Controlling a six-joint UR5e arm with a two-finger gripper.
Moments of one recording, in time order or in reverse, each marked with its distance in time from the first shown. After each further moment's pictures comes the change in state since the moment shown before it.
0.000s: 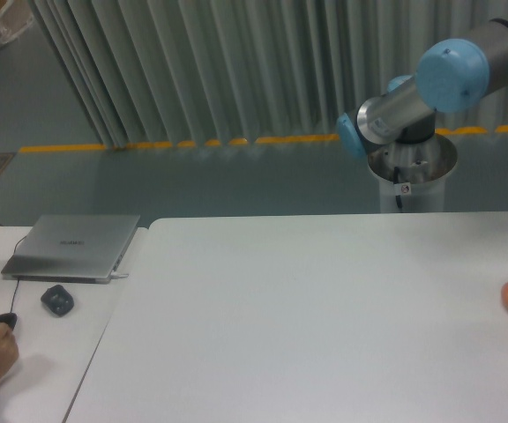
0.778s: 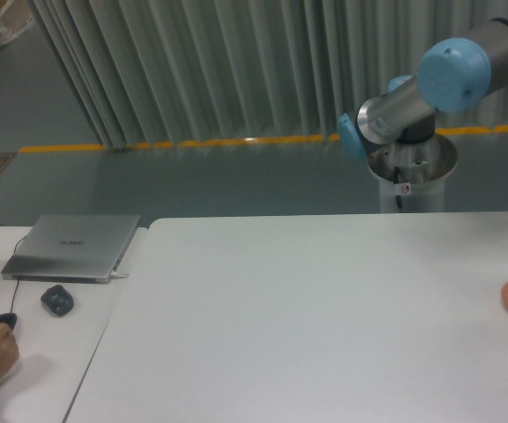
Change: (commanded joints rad) arm 0.017 0.009 -0.005 0.000 -0.057 0.011
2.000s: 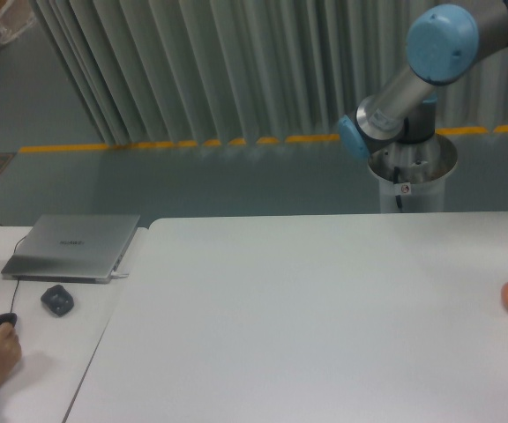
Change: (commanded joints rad) arm 0.015 0.250 -0.176 -0.012 -0.115 -0.118
